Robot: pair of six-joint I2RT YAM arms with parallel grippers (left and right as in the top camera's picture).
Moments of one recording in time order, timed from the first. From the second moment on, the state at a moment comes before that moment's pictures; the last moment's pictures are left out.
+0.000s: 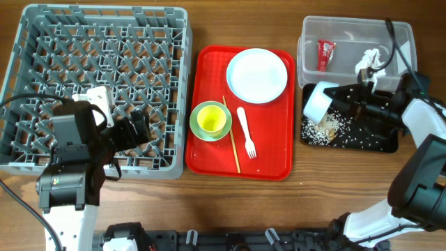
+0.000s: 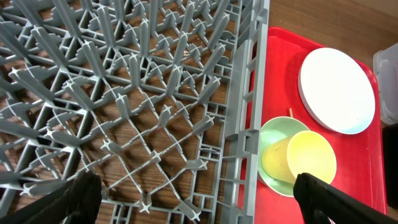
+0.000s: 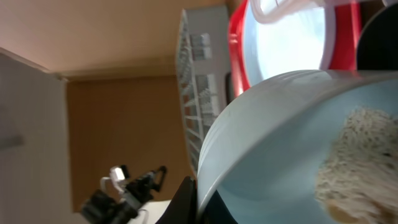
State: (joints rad) left arm 0.08 0.91 0.93 -0.84 0.16 -0.21; right arm -0.45 1.78 1.07 -0.73 -1.38 0.18
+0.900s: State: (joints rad) left arm 0.08 0.91 0.93 -0.84 0.16 -0.21; right arm -0.49 1.78 1.06 -0.47 -1.53 0.47
